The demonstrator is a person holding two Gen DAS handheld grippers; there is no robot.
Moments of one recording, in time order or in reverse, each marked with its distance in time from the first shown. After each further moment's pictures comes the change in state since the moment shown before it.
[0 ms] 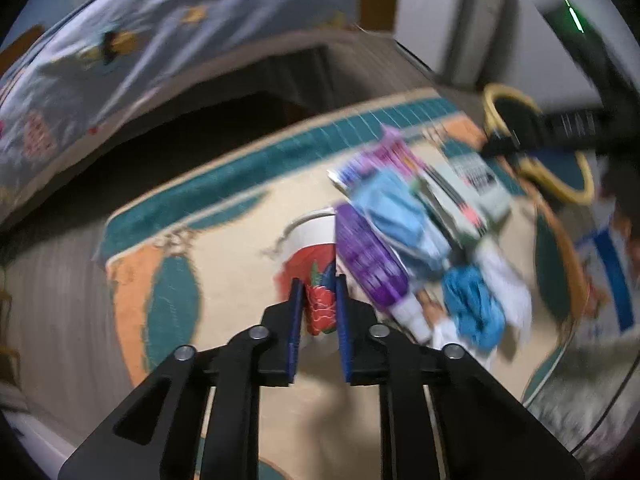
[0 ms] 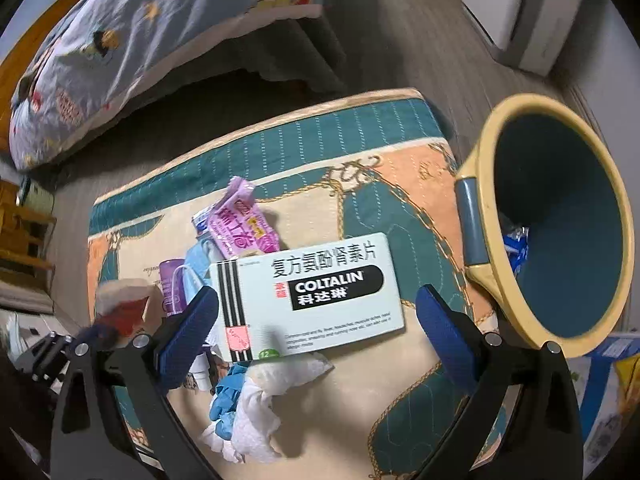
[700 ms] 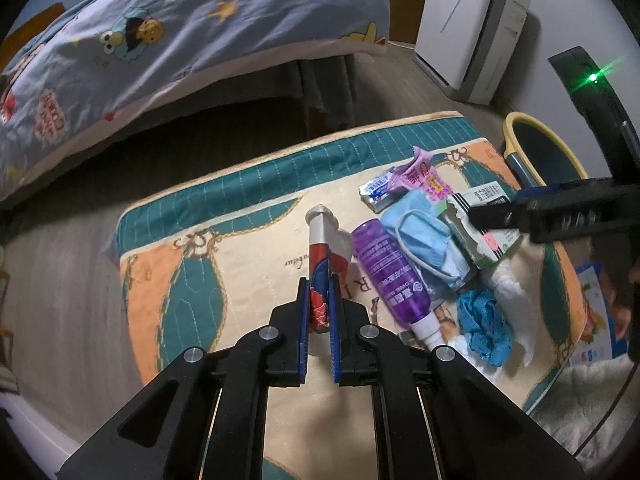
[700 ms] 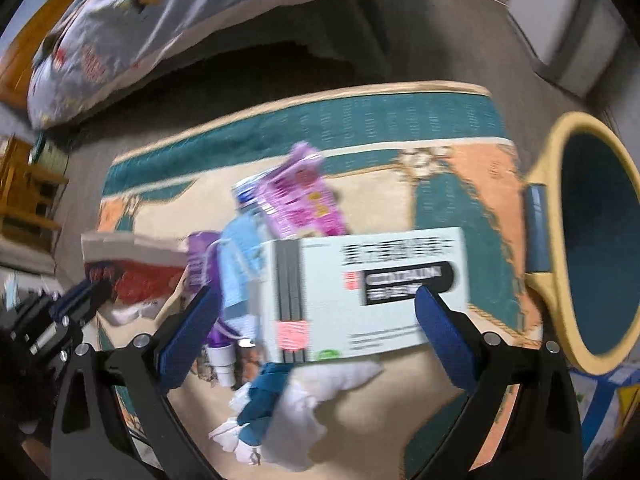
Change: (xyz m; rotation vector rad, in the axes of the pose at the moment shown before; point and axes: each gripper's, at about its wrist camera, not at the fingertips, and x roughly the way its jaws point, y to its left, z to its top) left arm -0.004 0.015 0.001 -0.039 0.002 0.010; right arm 0.025 0.055 -0.014 -0.171 0.050 0.027
